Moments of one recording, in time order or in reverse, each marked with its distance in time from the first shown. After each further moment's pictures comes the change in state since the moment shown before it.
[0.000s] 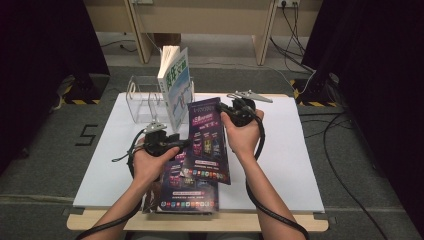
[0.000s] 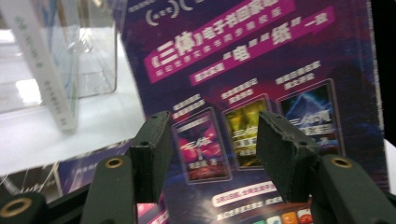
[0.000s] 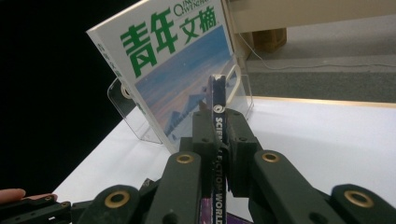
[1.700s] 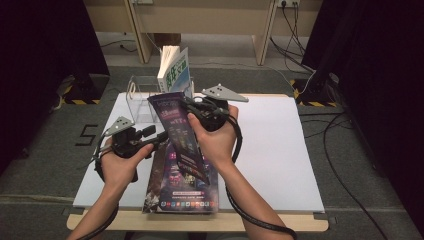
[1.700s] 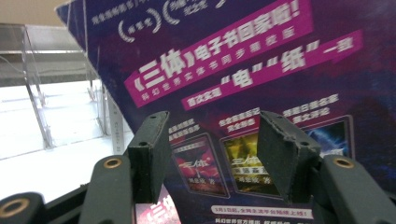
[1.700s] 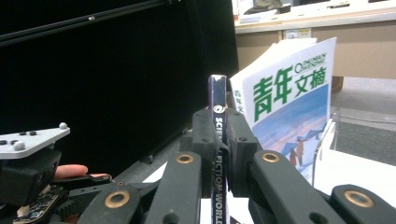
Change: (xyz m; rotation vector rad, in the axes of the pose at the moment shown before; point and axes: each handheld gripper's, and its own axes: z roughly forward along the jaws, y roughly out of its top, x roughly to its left) left arm 0.005 0.018 -0.083 -0.165 0.063 0.016; right arm 0.100 0.018 -0.021 -0.105 0.201 -0.154
